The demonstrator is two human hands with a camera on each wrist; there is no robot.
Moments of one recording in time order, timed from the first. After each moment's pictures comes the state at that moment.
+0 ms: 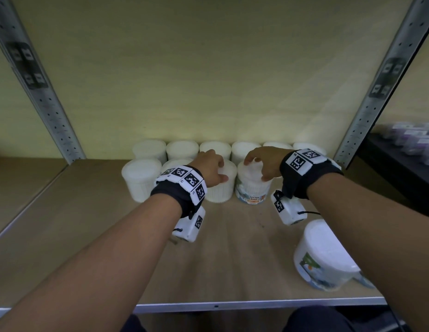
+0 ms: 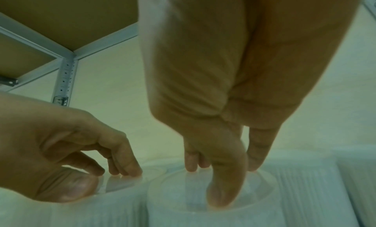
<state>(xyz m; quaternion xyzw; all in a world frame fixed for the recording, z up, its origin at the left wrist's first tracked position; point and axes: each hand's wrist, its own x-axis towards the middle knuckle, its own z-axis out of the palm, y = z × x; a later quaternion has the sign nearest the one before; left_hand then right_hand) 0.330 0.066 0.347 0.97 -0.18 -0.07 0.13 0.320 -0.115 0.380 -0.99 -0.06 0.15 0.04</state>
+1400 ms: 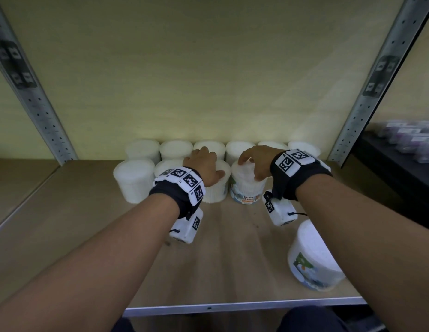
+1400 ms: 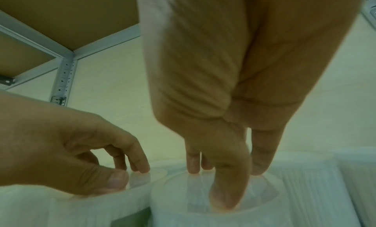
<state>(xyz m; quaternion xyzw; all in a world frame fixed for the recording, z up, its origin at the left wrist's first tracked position) 0.335 0.054 0.341 0.99 -0.14 -0.03 0.07 0.321 -0.111 0.384 -0.99 -0.07 0.15 0.02</state>
